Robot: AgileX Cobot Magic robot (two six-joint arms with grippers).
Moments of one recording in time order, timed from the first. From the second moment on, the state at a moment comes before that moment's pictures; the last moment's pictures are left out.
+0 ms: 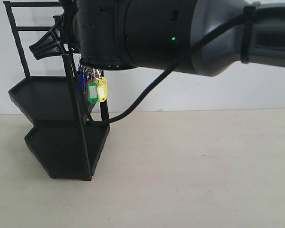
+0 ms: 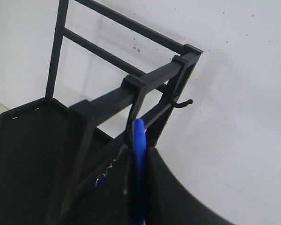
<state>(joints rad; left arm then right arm) 0.01 0.00 0.00 0.03 0.26 0.10 0.85 1.88 -1.74 1.76 -0.57 -2.00</state>
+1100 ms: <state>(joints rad) 0.01 0.00 0.00 0.03 0.26 0.10 0.86 1.69 -1.74 1.74 -1.10 -2.00</state>
